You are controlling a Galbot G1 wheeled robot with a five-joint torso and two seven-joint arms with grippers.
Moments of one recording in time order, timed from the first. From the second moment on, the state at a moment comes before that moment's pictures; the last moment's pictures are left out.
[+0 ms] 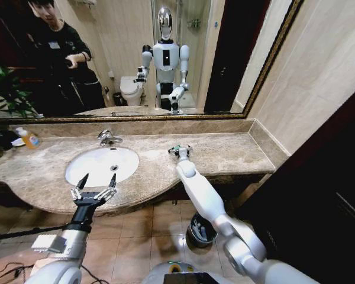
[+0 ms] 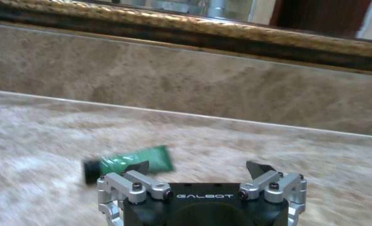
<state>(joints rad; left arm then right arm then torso) 1.84 -1.36 -0.82 -2.47 -0.37 0.04 0.05 -0.60 1.46 0.02 1.34 0.29 -0.41 0.45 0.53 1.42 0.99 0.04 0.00</state>
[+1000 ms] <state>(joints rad) 1.84 -1.36 -0.82 -2.47 -0.37 0.04 0.05 -0.55 1.60 0.03 1.25 0.34 -0.29 0.32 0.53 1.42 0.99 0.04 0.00</state>
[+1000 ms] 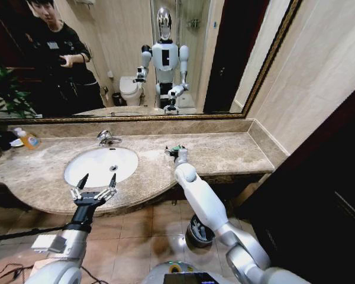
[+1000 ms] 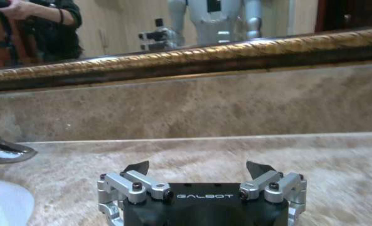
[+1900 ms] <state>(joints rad) 1.84 -1.36 -0.82 -2.47 -0.37 0.04 0.05 -0.50 1.59 0.01 1.14 0.26 -0.32 0.35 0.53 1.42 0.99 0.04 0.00</state>
